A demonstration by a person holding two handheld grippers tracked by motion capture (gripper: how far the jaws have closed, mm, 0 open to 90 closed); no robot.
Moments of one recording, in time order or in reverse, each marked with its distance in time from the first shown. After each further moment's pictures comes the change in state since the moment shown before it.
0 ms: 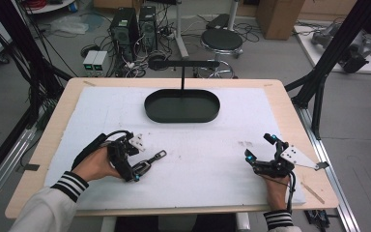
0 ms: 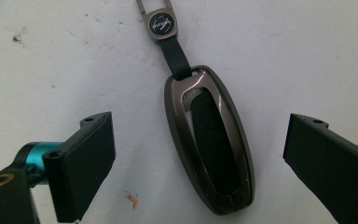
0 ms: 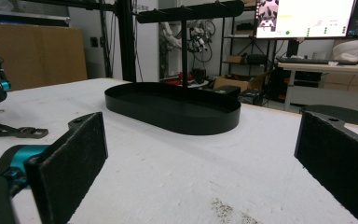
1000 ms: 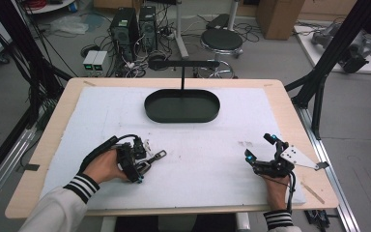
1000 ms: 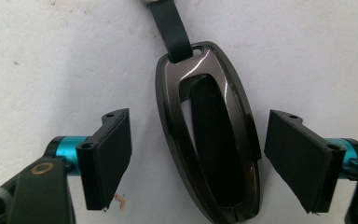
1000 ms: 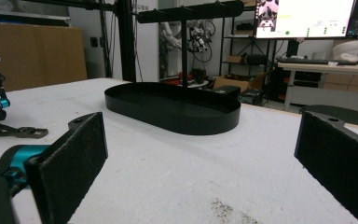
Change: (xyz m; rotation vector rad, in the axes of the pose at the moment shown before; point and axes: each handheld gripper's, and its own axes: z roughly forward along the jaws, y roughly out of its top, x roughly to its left) left arm -0.004 0.010 0.023 0.175 0.016 -0.036; right arm 0.000 0.000 0.000 -0.004 0.001 0.000
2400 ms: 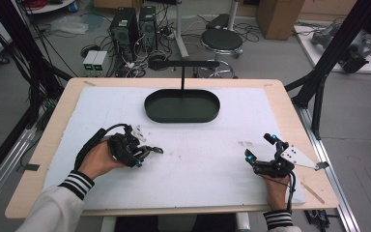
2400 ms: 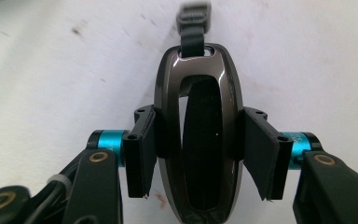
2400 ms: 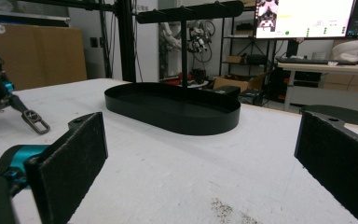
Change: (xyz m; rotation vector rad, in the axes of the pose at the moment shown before) left arm 0.018 -0.009 -0.030 -0.213 0.068 -0.133; right arm 0.000 0.000 0.000 0.002 -0.002 -0.001
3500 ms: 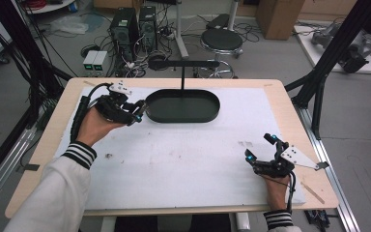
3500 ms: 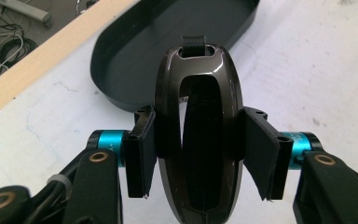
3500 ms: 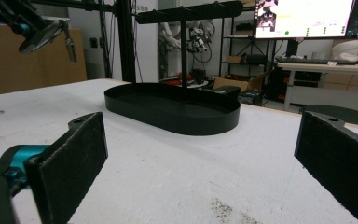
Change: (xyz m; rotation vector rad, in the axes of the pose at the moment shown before) left arm 0.070 0.039 -0.059 -0.337 0.136 -0.164; right arm 0.000 0.000 0.000 -0.004 0.000 0.001
